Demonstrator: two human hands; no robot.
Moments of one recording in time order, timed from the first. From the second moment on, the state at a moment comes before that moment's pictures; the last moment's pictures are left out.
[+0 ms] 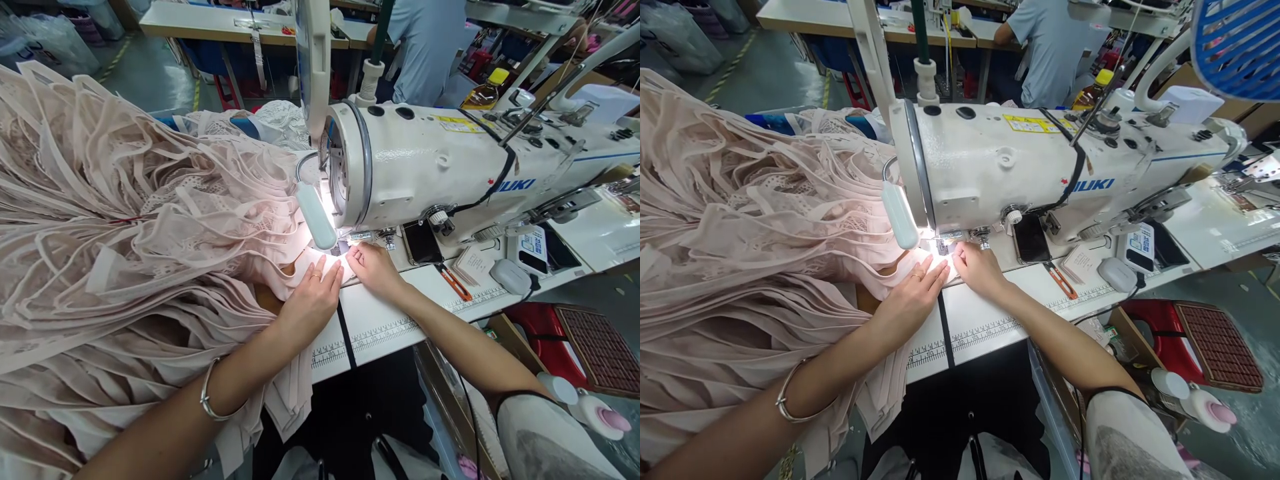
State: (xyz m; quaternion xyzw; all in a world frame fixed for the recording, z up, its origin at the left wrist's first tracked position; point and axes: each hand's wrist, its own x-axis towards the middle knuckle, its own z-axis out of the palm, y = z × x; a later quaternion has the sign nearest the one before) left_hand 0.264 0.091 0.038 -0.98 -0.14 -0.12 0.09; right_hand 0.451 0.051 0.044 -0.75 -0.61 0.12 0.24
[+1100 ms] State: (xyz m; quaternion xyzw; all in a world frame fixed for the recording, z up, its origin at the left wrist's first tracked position) left_hand 0.285 0.104 0.029 -0.98 -0.13 -0.17 0.03; right_hand 0.475 0.045 0.042 -0.65 -0.75 0.07 0.11
